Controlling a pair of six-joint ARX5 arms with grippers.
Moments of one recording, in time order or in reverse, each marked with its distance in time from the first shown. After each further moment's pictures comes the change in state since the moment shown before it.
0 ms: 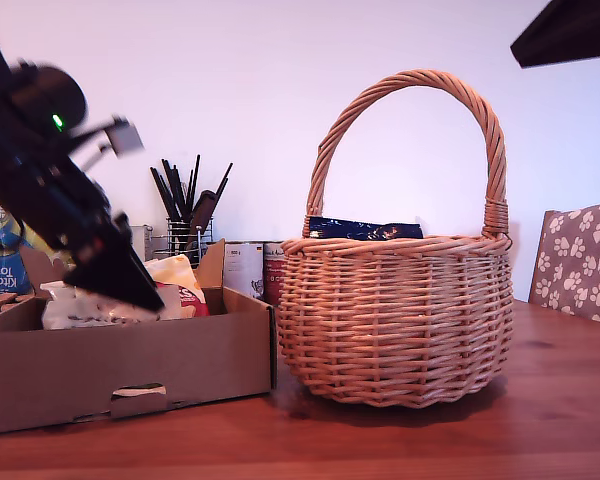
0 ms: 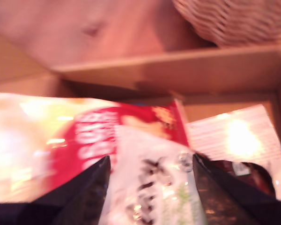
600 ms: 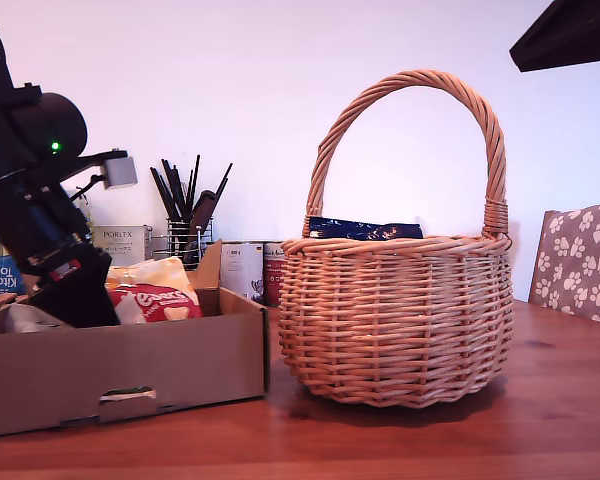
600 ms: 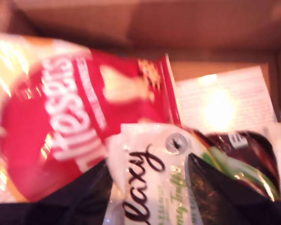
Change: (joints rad) left arm 0.011 0.013 0.020 -0.209 -0.098 -0.060; right arm 0.000 0.006 0.000 0.000 0.000 0.000
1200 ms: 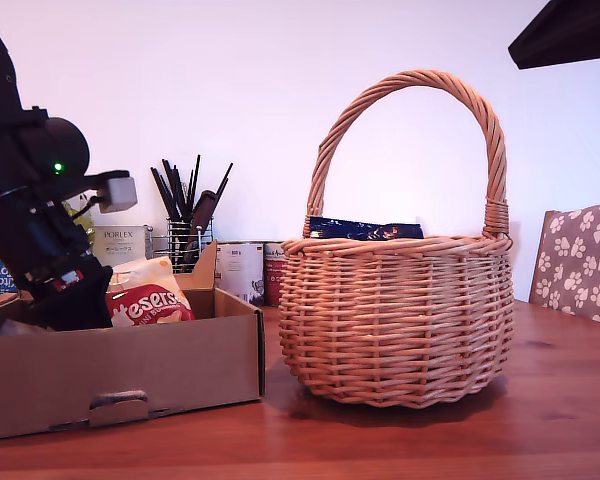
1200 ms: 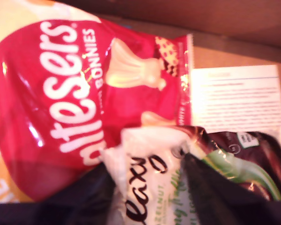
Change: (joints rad) left arm 0.001 0.074 0.045 -0.055 -0.001 -0.069; right arm 0.000 0.000 0.000 0.008 0.000 0.000
